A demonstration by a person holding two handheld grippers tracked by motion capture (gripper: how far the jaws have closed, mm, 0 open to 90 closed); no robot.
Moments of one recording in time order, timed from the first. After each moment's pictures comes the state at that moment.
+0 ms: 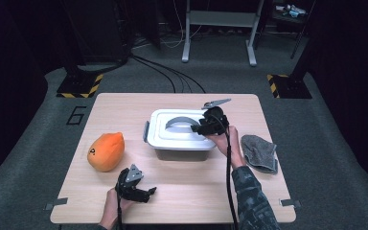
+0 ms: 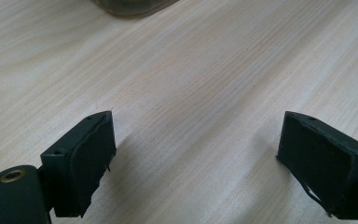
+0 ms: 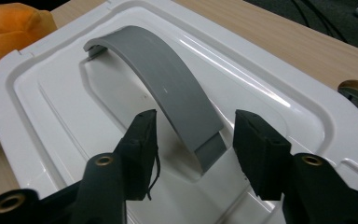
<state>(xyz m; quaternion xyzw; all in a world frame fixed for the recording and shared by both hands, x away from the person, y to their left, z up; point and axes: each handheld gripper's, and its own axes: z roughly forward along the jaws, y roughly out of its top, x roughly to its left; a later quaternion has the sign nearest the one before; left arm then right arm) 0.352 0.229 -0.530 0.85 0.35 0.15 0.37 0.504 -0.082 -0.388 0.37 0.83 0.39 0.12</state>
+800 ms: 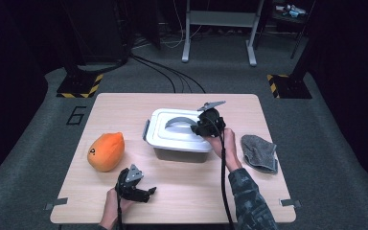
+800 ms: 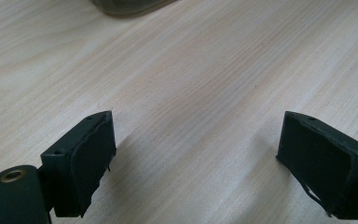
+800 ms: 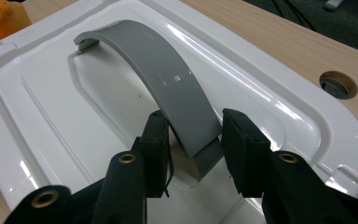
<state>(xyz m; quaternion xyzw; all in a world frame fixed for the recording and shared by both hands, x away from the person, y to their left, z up) 0.352 0.230 -0.530 0.85 0.35 0.16 0.37 0.493 -0.068 -0.387 0.40 0.83 0.36 0.16</state>
